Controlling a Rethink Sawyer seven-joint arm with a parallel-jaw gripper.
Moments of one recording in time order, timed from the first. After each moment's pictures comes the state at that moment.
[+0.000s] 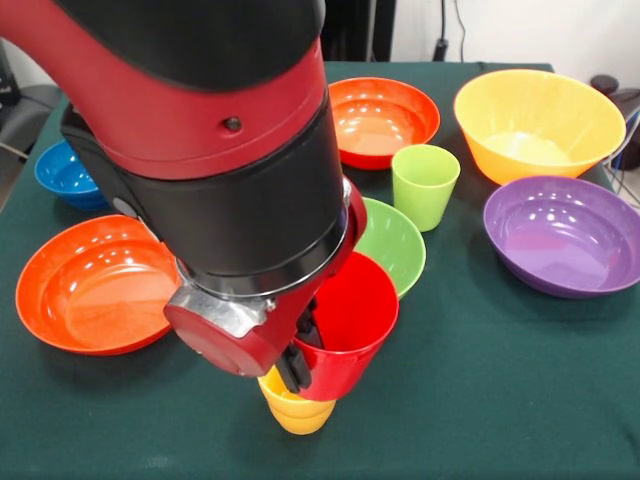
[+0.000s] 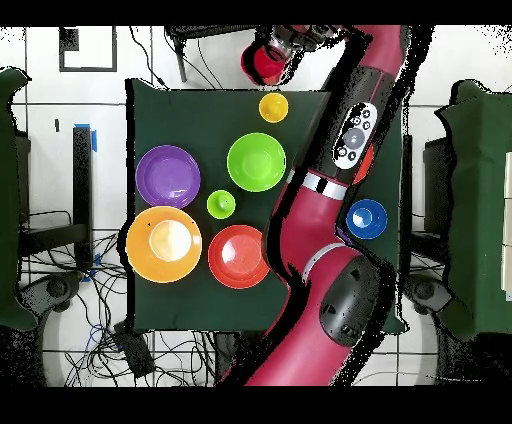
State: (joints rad) arm -0.62 -0.04 2.06 0.25 -1.86 1.85 0.40
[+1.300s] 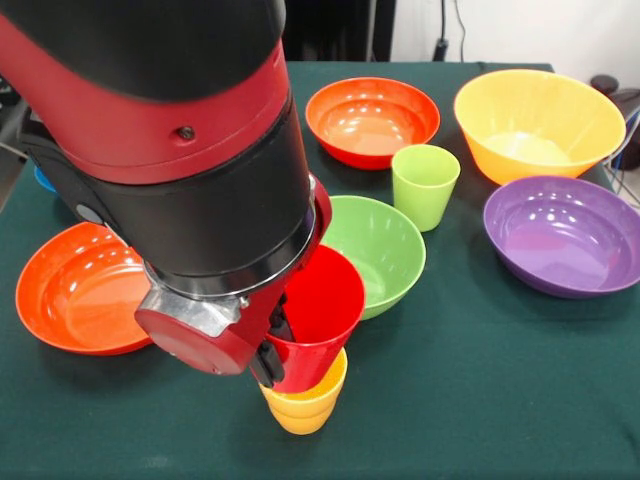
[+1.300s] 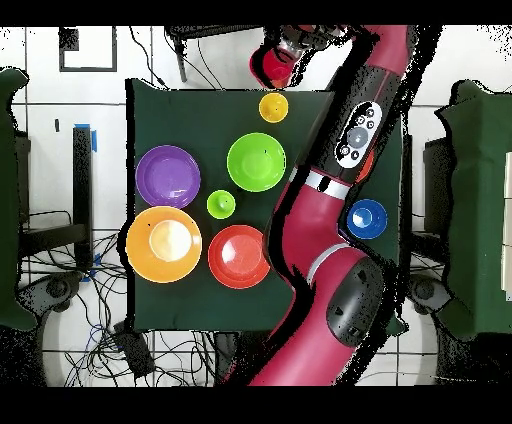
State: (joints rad) arm -0.64 -0.03 2.12 0.25 -1.95 1.89 0.28
